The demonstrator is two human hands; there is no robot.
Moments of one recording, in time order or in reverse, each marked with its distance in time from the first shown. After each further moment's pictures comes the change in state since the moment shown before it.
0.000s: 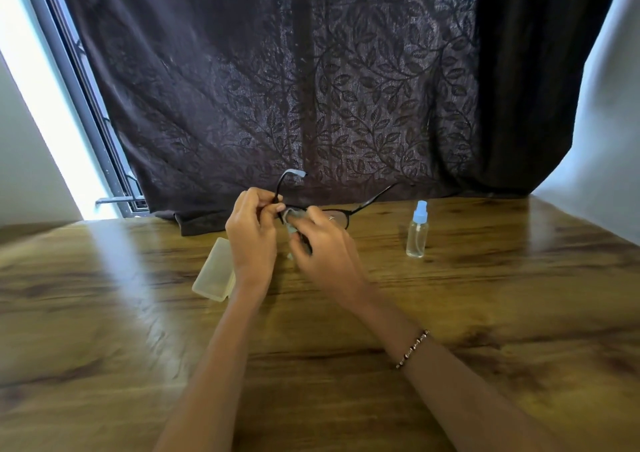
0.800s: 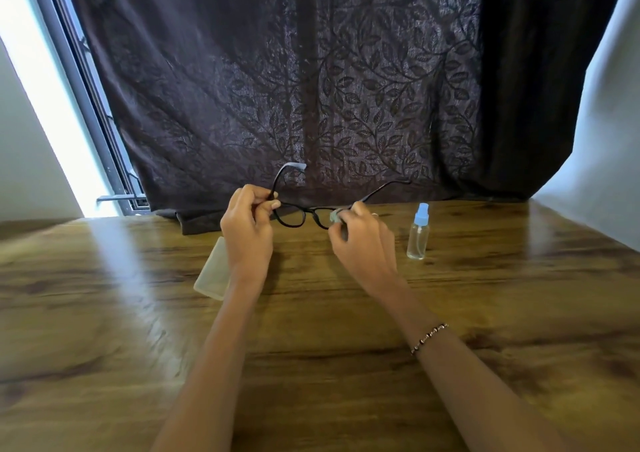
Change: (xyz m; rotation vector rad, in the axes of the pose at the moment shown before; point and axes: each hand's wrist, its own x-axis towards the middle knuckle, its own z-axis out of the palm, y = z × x) left_hand 0.006 -0.005 -0.007 -0.043 0.003 -0.014; right_hand 0.004 0.043 -0.013 -0.221 0.006 0.215
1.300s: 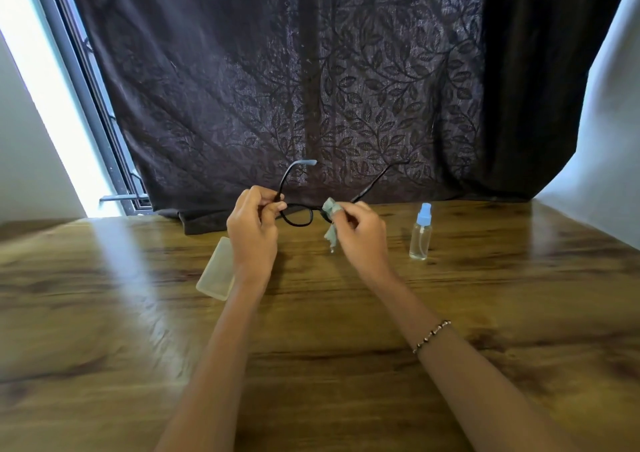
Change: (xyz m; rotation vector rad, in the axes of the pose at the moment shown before) left_hand -0.003 0.003 0.002 -0.010 -0.043 -0.023; right_hand 0.007 -0.010 0.004 0.693 -0.015 0.263
